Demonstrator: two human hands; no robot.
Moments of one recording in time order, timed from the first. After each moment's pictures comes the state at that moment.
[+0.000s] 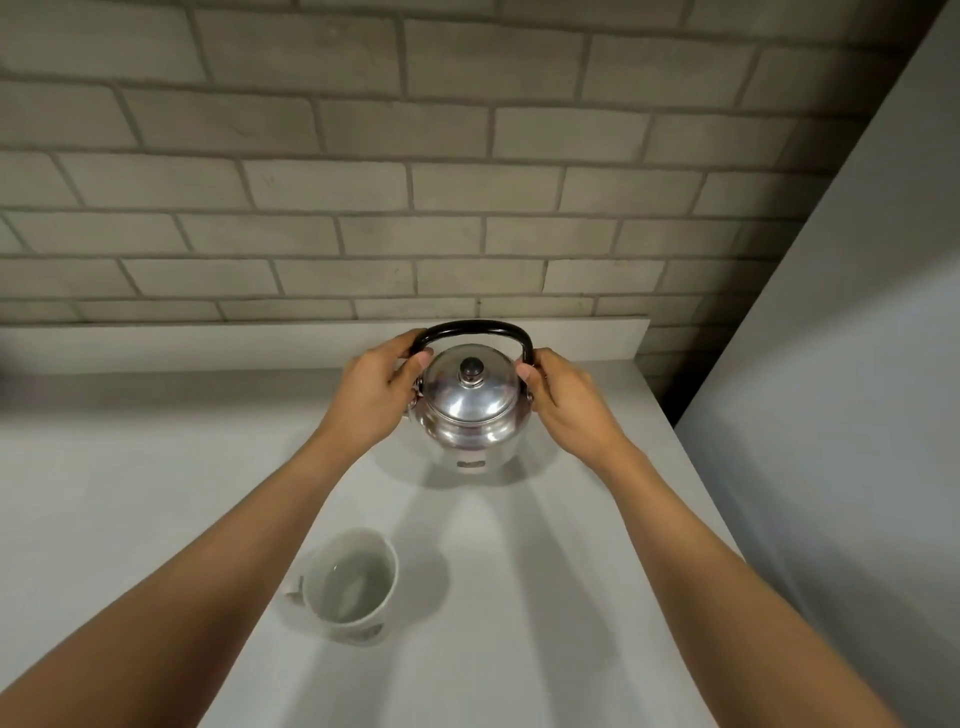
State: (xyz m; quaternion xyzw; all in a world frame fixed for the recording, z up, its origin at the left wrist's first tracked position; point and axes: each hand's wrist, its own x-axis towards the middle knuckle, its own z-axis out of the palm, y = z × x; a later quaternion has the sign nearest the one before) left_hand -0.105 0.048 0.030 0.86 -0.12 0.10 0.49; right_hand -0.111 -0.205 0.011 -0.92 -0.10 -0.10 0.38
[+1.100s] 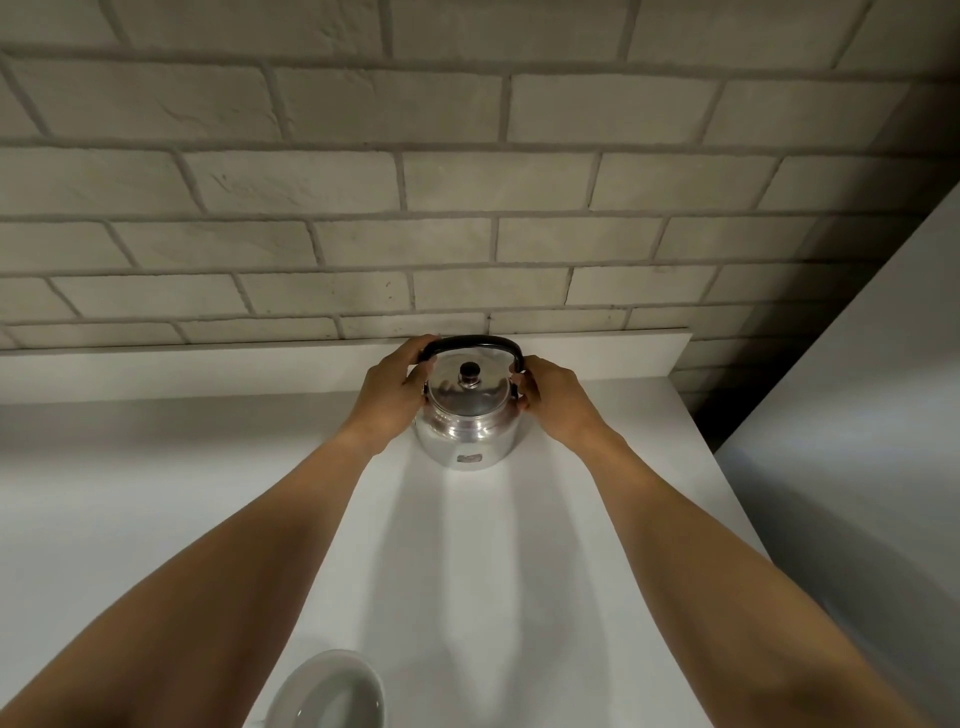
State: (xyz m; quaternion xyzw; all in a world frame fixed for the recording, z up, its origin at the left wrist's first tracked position) left_hand 0.029 0.032 -0.045 0.82 -0.05 0.00 0.57; right_hand 0.023 -0.206 -0.058 -0.92 -0.01 0.00 0.39
